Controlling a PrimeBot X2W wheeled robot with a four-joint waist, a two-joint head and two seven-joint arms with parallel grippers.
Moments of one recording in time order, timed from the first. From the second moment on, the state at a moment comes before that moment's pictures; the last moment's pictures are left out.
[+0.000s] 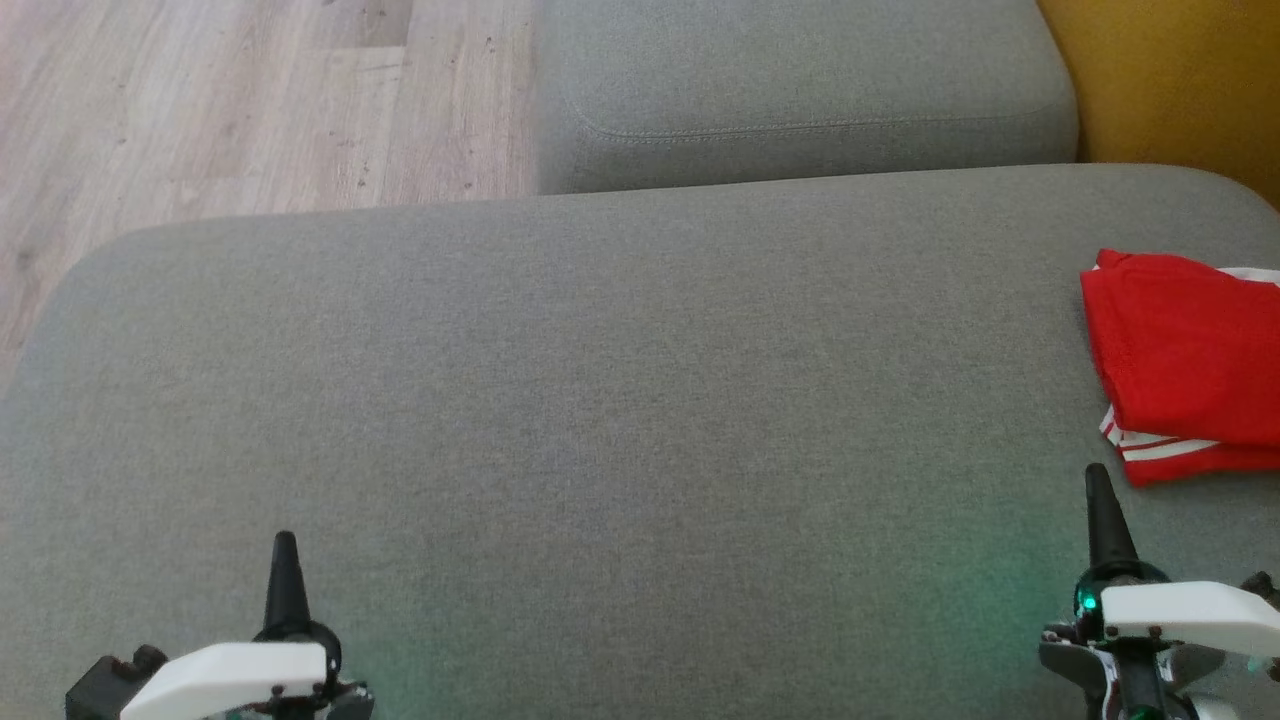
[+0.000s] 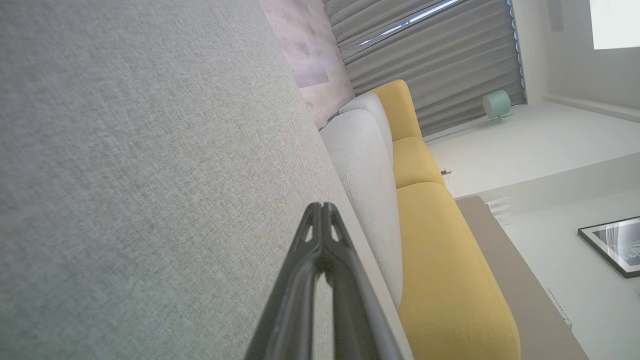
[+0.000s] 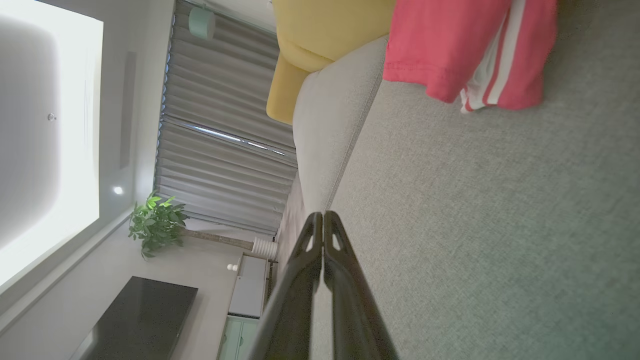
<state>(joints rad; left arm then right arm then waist) 0.04 0.07 -0.06 0.22 -1.28 -0.06 -0.02 0.03 -0.05 -0.04 0.25 1.26 0.12 -0.01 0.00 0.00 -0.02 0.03</state>
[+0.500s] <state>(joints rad) 0.00 0.07 -0.02 0.24 -1.45 -0.09 0.03 -0.01 -0.05 -0.07 0.26 1.43 0.12 0.03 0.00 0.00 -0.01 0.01</state>
